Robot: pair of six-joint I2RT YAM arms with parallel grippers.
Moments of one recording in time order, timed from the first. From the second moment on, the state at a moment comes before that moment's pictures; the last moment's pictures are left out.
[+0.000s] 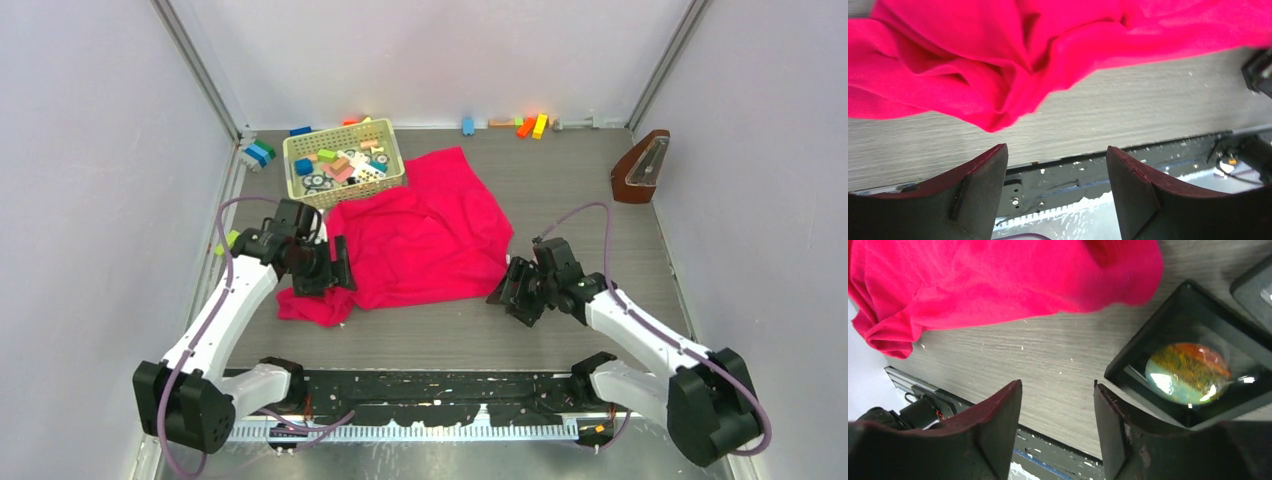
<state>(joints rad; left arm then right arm) -0.23 1.13 0.97 -1.03 0.18 -0.42 0.40 1.07 0.52 -0.35 -0.27 0.82</state>
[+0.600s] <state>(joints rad) -0.27 0.73 0.62 -0.57 -0.12 -0.40 0.41 0.57 0.51 -0.36 0.22 0.55</state>
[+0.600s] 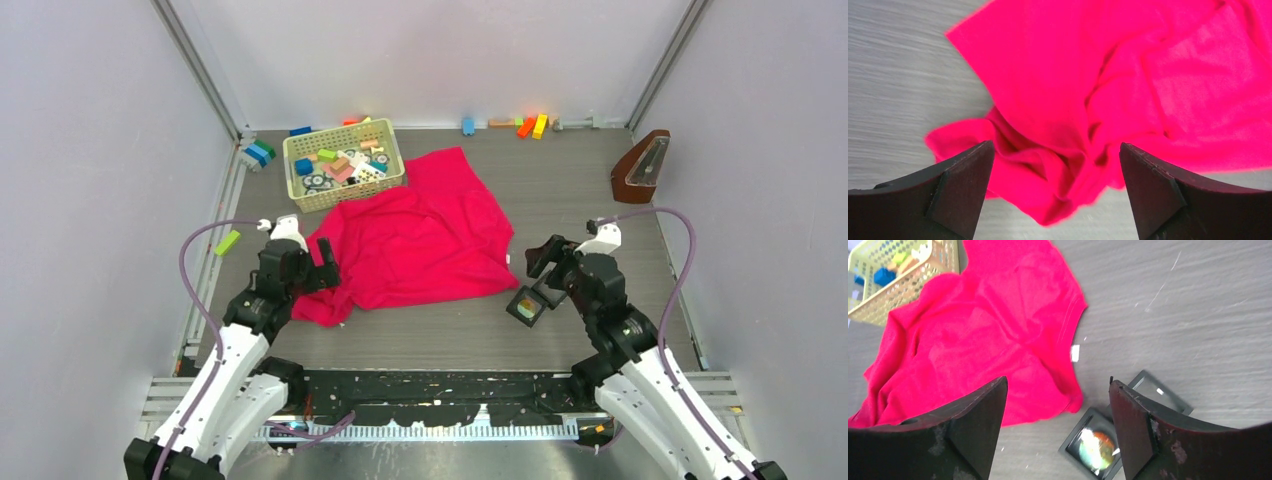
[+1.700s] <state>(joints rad) -0.08 1.43 0.24 0.93 -0.17 0.00 -0.02 1.56 0.24 0.94 0.35 0.18</state>
